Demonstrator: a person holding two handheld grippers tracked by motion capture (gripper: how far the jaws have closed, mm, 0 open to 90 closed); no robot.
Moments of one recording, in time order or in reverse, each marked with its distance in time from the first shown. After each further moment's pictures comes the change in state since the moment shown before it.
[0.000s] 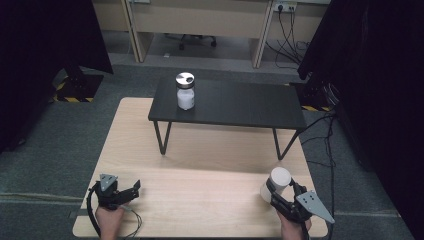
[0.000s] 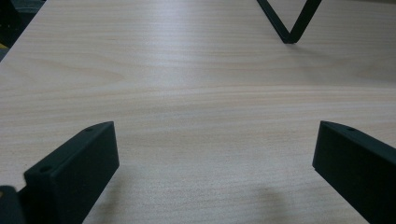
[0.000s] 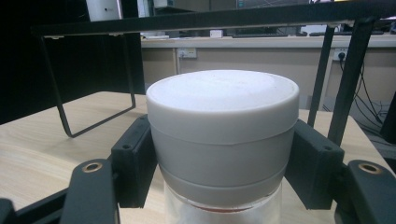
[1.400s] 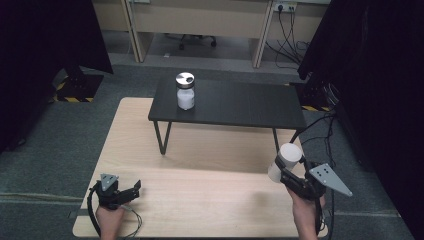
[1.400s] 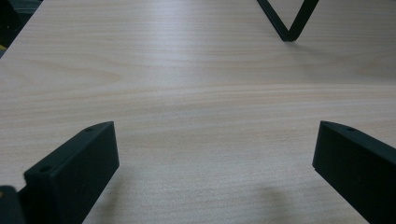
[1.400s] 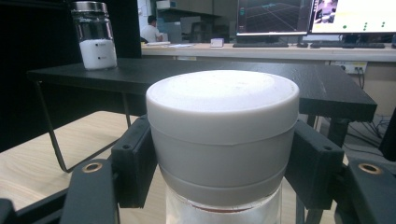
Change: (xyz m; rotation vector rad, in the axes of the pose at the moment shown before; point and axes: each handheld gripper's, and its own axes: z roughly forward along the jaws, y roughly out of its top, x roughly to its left) left arm -0.001 0.001 0.001 0.008 -0.004 0.015; right arm -0.022 0.081 0.021 0.006 0.017 -0.002
